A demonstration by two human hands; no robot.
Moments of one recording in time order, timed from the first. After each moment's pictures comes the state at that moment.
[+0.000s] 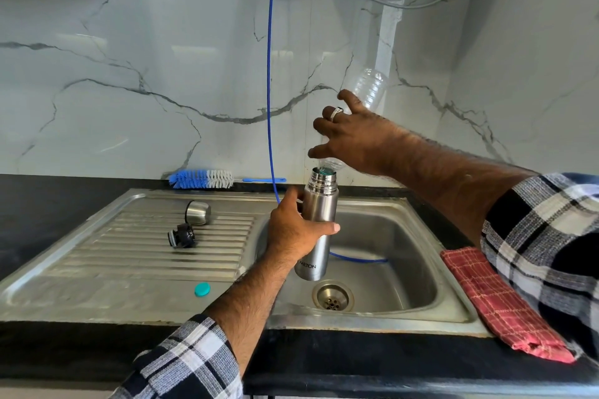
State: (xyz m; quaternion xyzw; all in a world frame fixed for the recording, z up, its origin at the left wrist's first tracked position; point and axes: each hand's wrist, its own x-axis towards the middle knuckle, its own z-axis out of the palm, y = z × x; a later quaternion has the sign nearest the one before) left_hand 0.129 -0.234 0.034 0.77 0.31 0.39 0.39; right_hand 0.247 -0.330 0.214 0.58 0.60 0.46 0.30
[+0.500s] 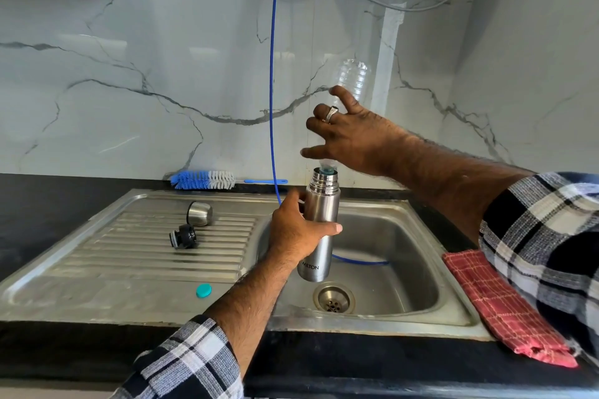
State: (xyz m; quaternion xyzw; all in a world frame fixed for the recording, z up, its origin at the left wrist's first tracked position) left_hand 0.128 -0.234 0.036 0.77 0.31 0.39 0.40; right_hand 0.250 -0.322 0.217 0.51 0.61 0.53 0.30
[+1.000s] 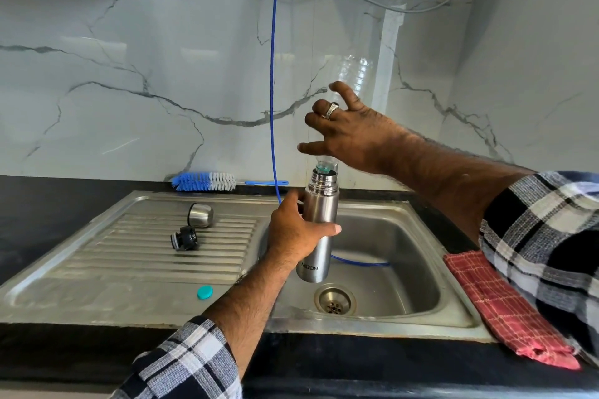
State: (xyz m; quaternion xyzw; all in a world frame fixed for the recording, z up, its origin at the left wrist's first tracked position) left_hand 0.124 -0.233 0.039 0.77 0.32 0.38 0.40; right_hand 0.247 -0.322 0.222 0.53 0.60 0.54 0.27
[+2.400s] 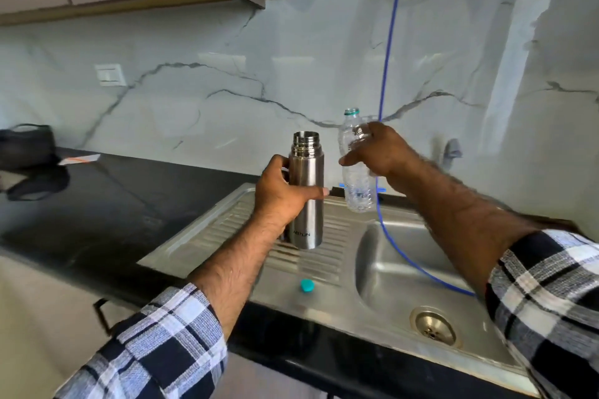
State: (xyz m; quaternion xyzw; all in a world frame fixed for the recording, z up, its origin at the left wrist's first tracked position) left_hand -0.032 -0.116 0.099 0.67 0.43 0.50 0.34; right_hand 0.155 -0.189 0.181 0.68 0.49 -0.17 -0.52
